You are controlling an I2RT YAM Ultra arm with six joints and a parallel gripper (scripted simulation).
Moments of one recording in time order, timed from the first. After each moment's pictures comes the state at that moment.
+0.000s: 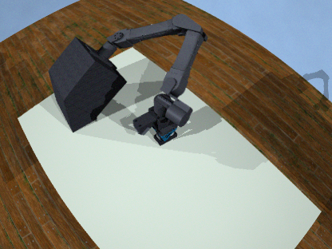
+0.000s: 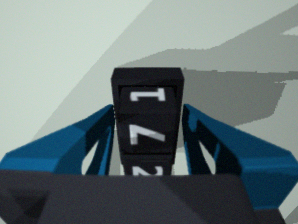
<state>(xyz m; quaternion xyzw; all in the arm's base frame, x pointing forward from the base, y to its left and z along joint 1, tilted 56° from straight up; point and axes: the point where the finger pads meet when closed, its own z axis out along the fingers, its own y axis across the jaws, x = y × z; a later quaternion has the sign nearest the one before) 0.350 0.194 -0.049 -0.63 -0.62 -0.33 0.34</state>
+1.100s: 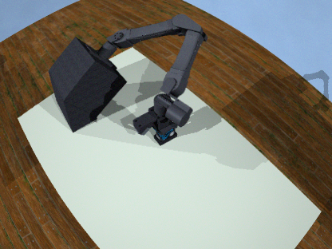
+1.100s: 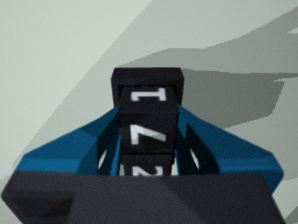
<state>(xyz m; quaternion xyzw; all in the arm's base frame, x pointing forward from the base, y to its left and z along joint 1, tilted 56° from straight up) 0.350 0.194 -0.049 -0.63 -0.62 -0.33 0.34</state>
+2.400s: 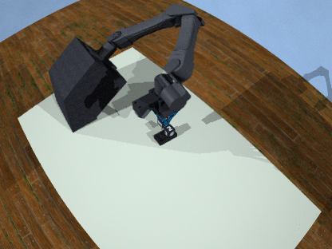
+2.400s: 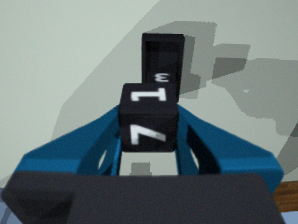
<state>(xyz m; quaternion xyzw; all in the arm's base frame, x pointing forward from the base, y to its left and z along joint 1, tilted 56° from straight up) 0.361 0.112 0.005 -0.63 -0.62 -0.34 0.32</state>
